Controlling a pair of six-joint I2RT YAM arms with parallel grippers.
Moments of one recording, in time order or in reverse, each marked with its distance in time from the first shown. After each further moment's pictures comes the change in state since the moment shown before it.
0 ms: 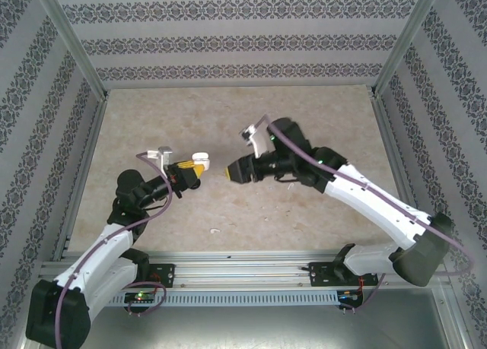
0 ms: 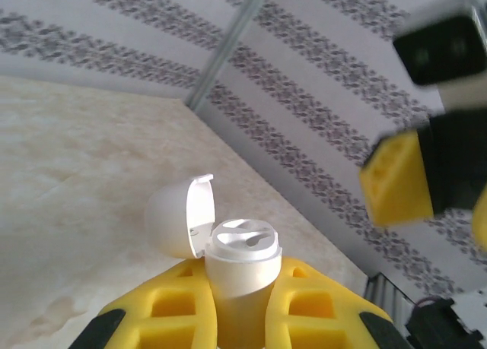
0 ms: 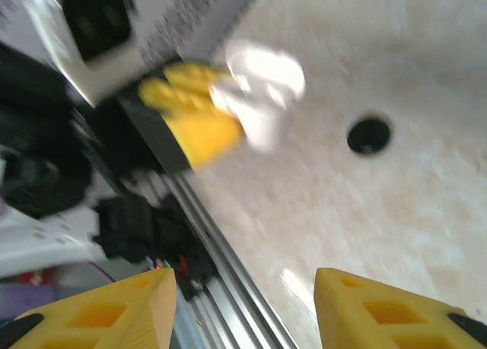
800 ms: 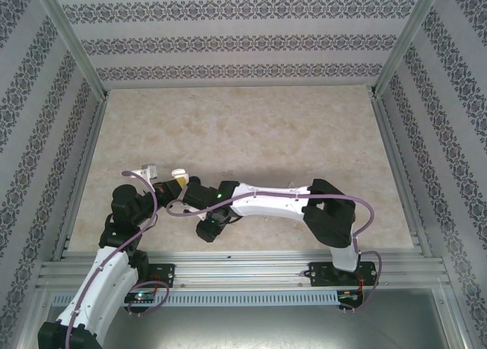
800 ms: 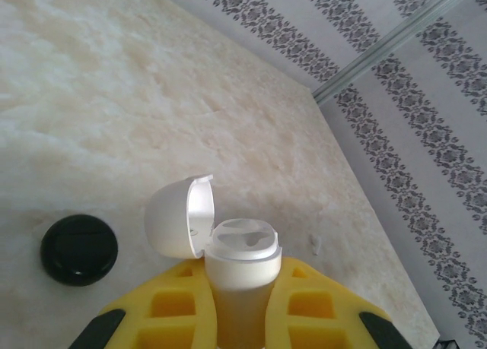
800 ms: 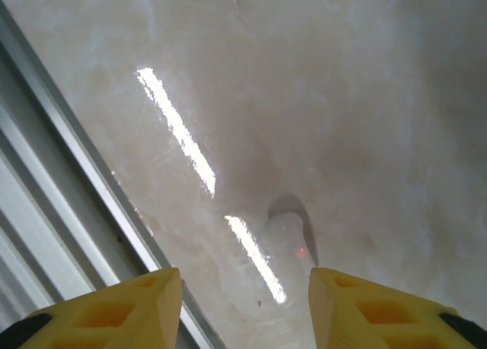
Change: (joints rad) left arm 0.108 -0.270 -0.106 -0.433 -0.197 -0.080; right arm 0.397 0.646 0.242 -0.244 0.351 -0.248
